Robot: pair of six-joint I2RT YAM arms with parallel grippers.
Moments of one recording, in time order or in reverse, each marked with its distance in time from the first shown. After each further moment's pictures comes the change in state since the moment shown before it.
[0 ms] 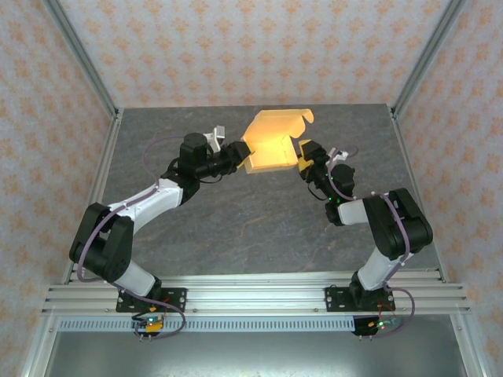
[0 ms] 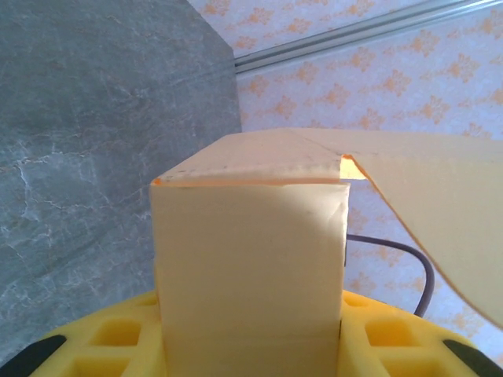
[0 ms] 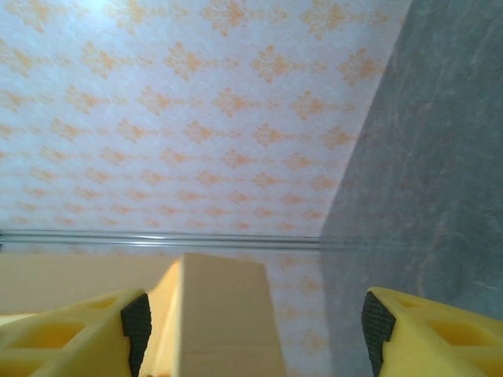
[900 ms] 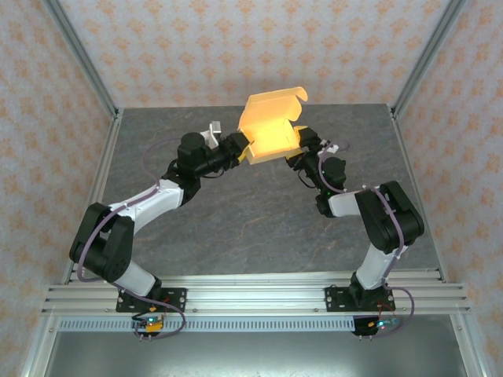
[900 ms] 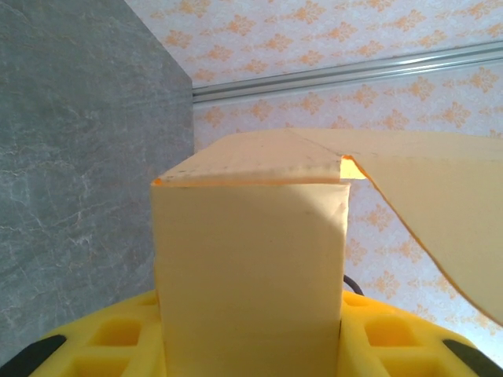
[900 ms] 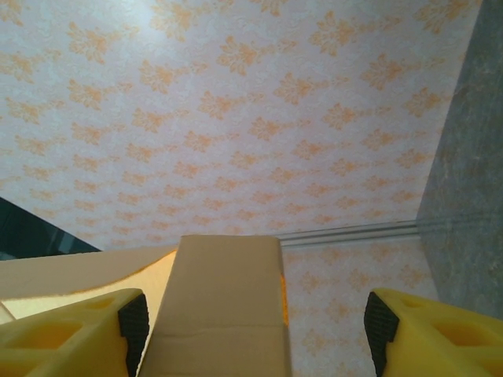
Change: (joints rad) left arm -0.015 0.004 -0.009 0.156 -0.055 -0.187; right arm 0.073 0.072 0.135 0.071 0.070 0.256
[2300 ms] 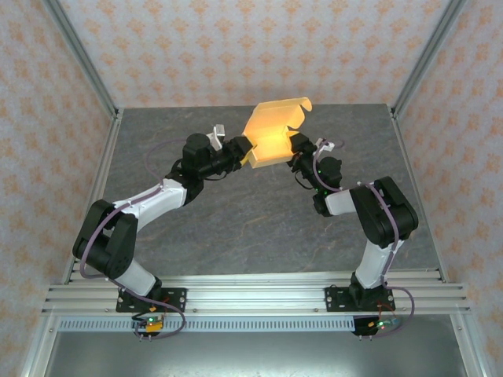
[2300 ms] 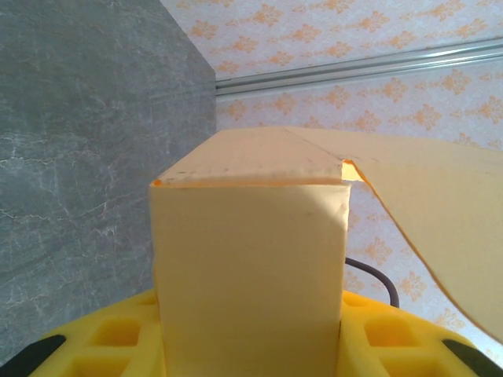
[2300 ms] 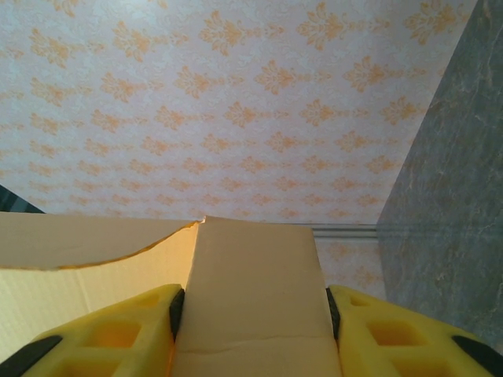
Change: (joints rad) left arm -0.014 0.023 0.011 -0.053 -0.015 0.038; right arm 0.009 0.061 0.013 0.004 -0.033 -0.175
